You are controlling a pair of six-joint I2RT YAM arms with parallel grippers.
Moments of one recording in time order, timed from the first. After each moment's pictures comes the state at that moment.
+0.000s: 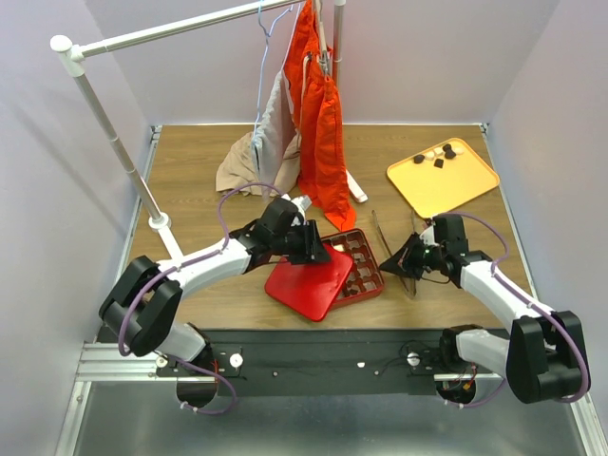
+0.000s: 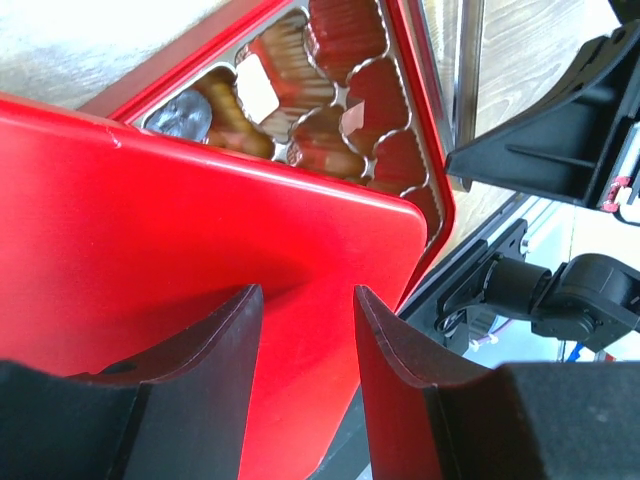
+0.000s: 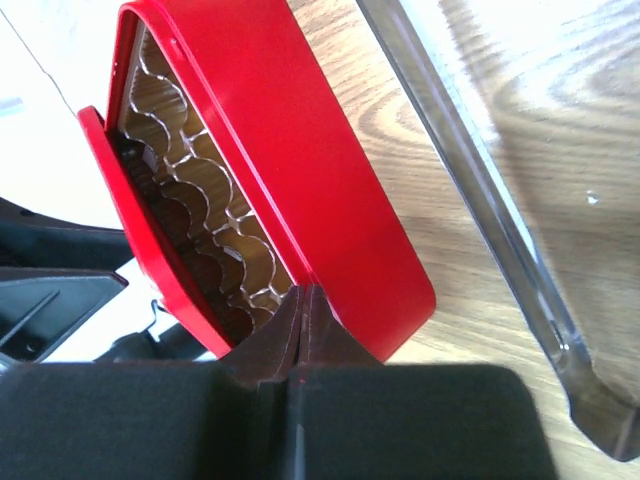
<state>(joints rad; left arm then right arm) -0.71 1.43 0.80 -0.07 0.35 -0.79 0.15 1.13 0.49 -0.28 -0.54 0.80</state>
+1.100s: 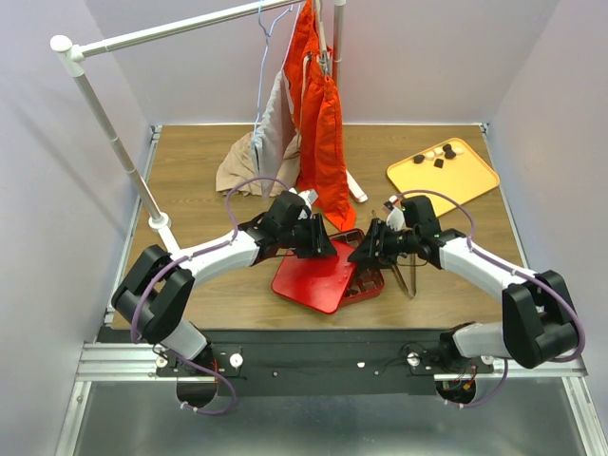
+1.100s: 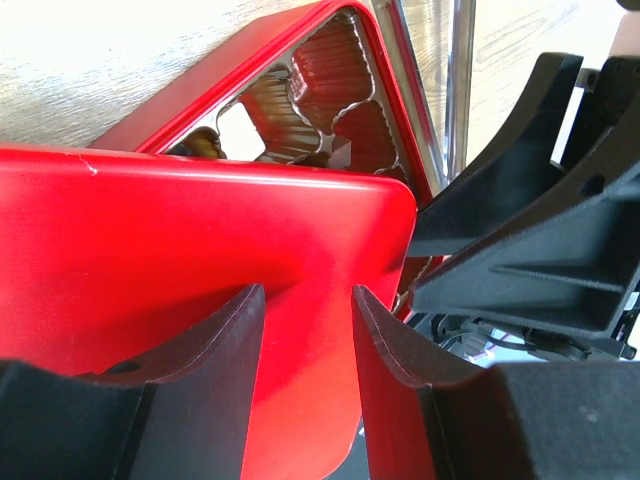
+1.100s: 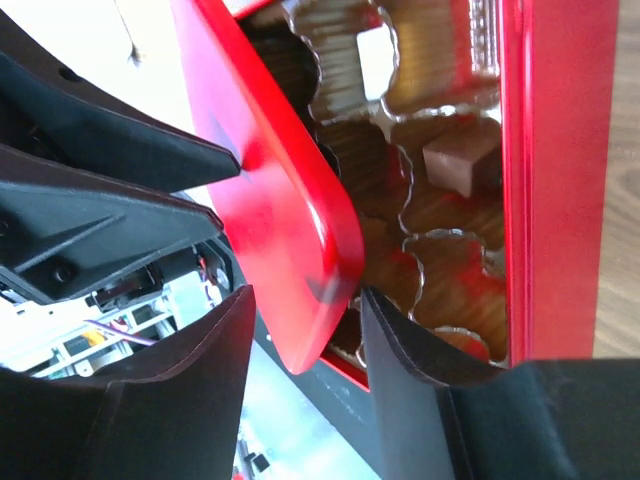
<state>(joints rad) -0.71 1.53 0.89 -0.06 0.35 -0.78 0.37 1.33 0.68 -0.22 -0.65 0.71</state>
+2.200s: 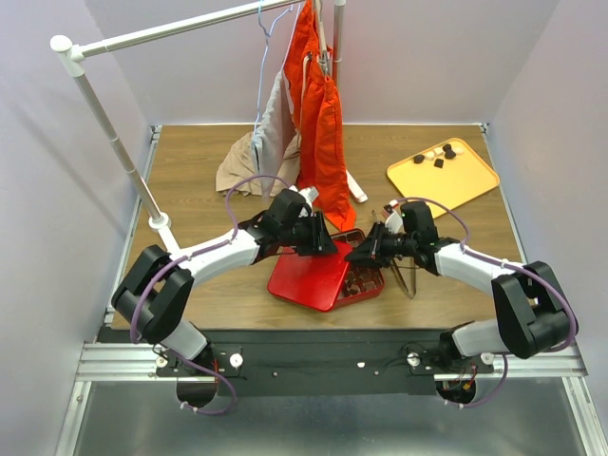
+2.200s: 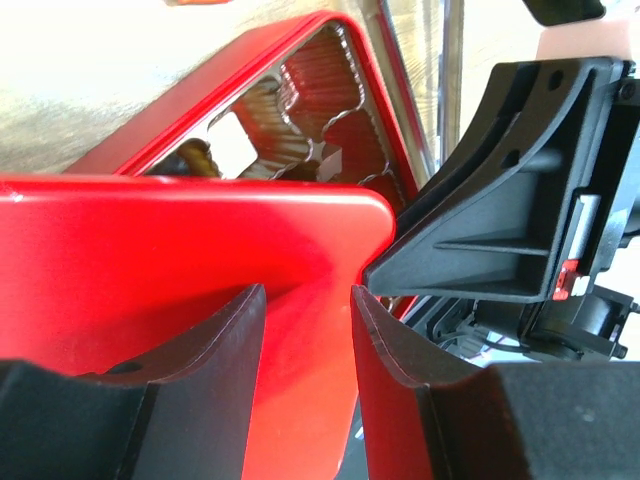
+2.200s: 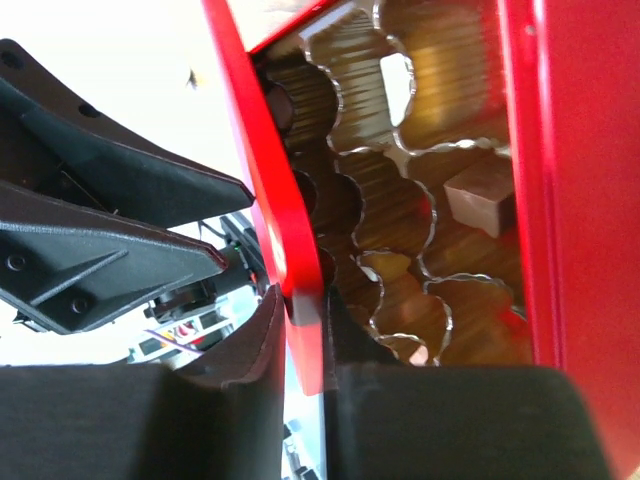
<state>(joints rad) -0.71 1.53 0.90 -0.06 0.35 -0.78 0.37 1.39 0.58 0.06 -0.71 0.90</state>
